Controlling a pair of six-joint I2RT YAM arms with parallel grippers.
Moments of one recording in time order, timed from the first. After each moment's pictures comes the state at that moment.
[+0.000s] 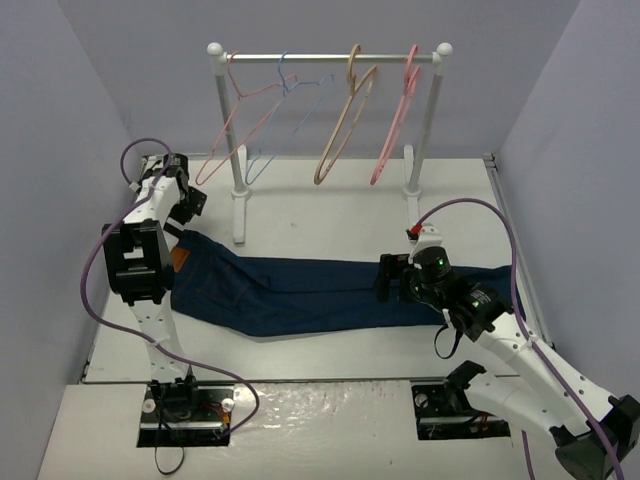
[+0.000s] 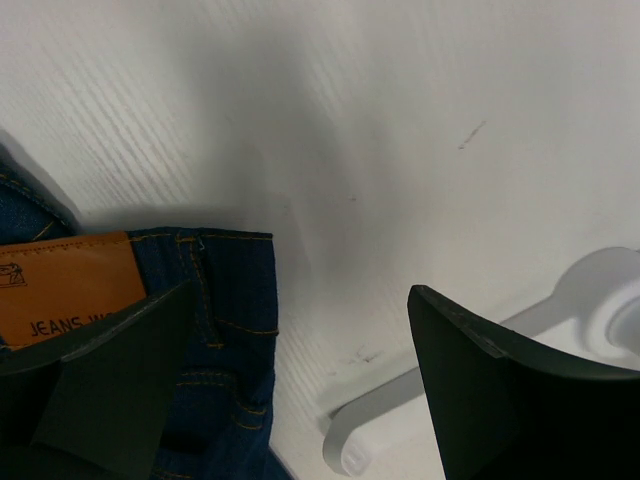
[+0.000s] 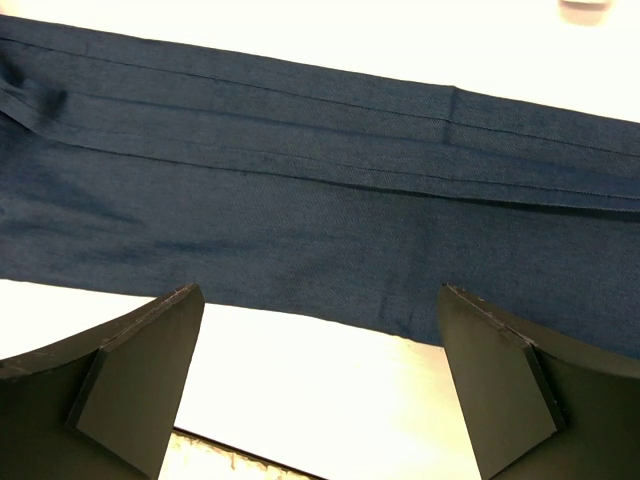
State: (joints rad) left arm 0.08 2.08 1.74 -0.86 -0.27 -1.03; right arm 0.62 0.85 0.73 -0.59 0.16 0.44
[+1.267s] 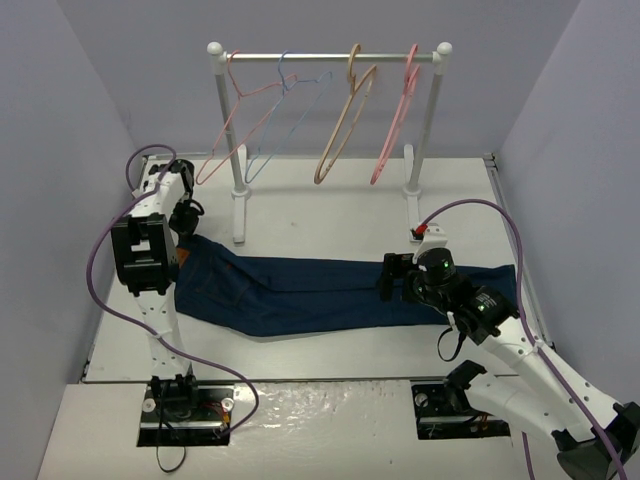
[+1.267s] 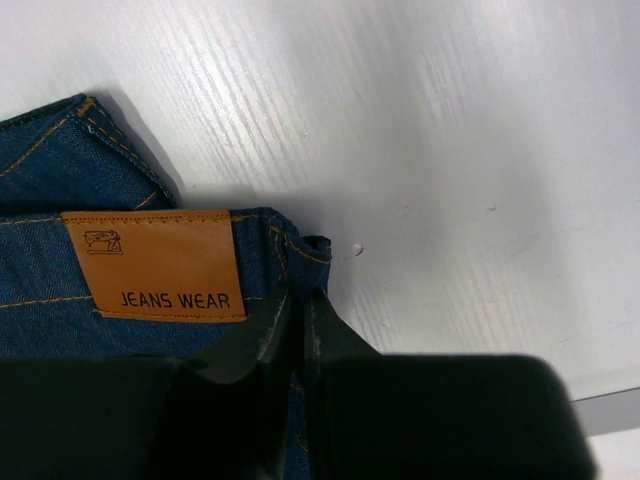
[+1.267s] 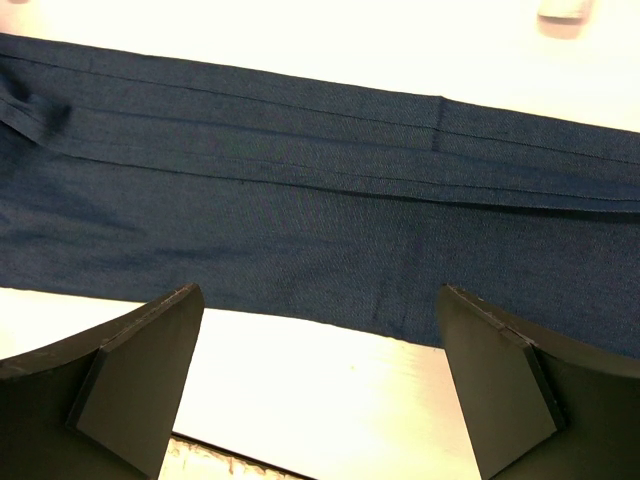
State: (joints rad) left arm 0.07 2.20 1.86 -1.12 -0.35 -1.06; right arm 0.62 0.81 0.73 -0.59 0.18 0.44
